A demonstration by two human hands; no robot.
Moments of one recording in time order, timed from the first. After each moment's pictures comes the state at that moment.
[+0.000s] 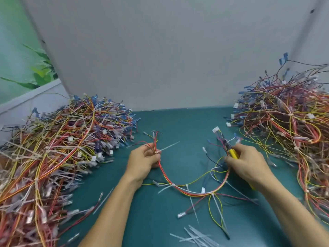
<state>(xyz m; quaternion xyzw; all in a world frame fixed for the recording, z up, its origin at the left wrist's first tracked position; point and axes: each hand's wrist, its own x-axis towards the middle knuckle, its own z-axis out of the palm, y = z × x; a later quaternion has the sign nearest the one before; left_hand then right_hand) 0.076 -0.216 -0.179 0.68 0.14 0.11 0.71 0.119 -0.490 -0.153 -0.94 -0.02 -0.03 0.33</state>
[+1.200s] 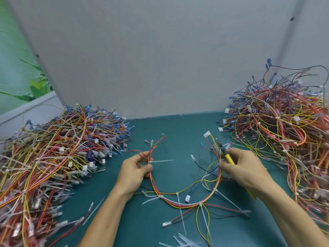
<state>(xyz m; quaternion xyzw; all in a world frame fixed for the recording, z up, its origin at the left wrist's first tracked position) 0.070 -0.217 -0.183 0.74 0.13 0.13 0.64 0.112 -0.508 -0.146 -0.91 -0.07 -0.03 0.40</state>
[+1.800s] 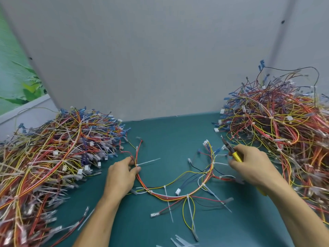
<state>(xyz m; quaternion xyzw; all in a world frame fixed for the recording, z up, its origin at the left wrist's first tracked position) 0.067 -0.195 -0.180 0.92 0.20 0.17 0.29 0.119 -0.529 -0.139 -0.95 -0.04 -0.05 0.30</state>
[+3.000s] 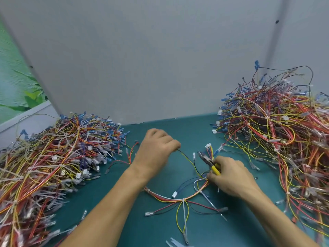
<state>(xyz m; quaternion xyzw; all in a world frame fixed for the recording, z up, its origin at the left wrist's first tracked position) 0.103 -0.275 -0.108 0.90 -0.25 0.34 -0.03 0.111 -0.499 -0.159 -0.97 -0.06 -0.01 0.24</state>
